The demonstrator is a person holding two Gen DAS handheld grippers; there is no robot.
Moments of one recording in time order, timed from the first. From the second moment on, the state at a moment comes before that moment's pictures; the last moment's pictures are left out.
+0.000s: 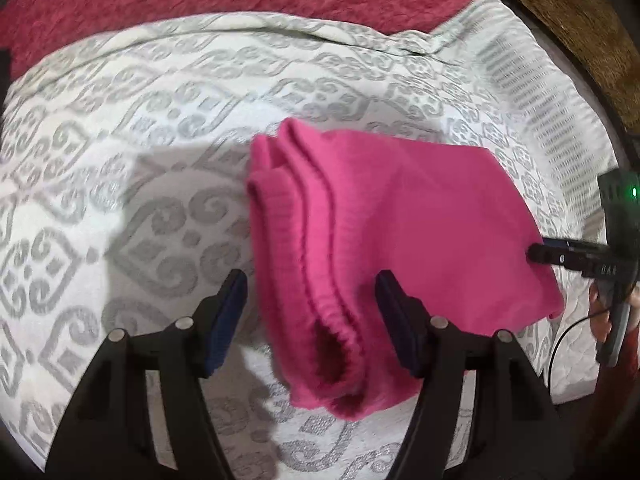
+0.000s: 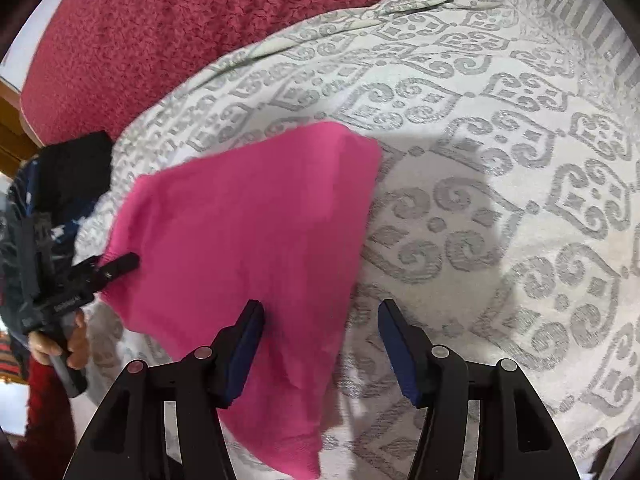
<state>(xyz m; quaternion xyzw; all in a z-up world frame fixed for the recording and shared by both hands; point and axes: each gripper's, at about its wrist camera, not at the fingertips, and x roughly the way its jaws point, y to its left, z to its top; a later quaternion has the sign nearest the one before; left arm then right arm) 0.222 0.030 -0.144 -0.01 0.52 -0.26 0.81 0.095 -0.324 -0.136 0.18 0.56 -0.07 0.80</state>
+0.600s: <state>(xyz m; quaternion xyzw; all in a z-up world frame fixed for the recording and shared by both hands) 0.238 0.014 -0.153 0.00 0.51 -0.30 0.80 0.124 -0.343 -0.157 0.26 0.54 -0.02 0.80</state>
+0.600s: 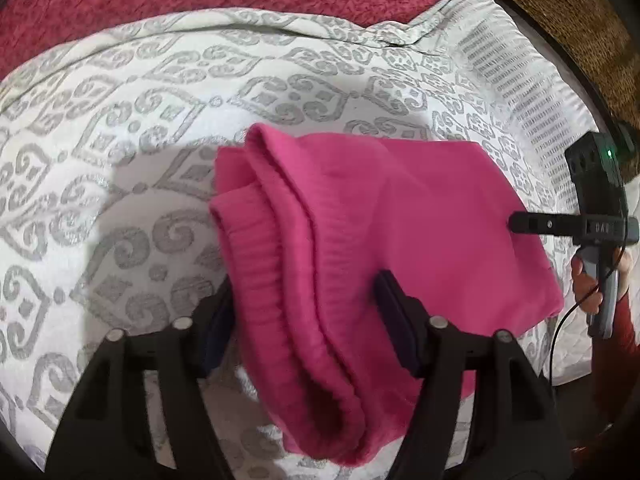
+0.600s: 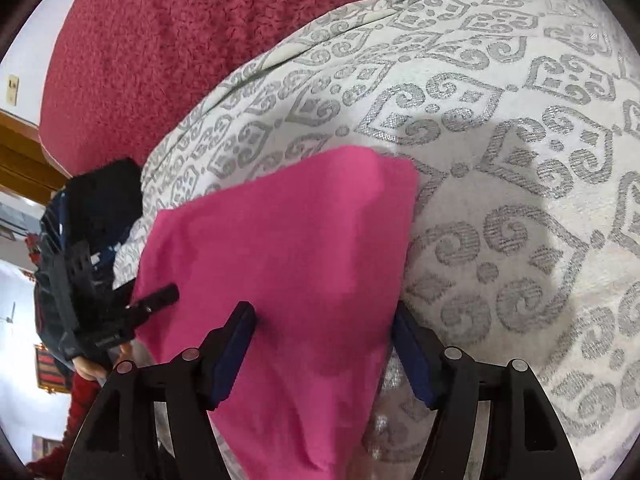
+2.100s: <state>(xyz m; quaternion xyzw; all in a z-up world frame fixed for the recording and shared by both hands) 0.295 -0.198 -0.011 0.15 0.33 -0.34 0.87 0.123 -0.437 0.021 0.08 0.39 -0.19 0.90</state>
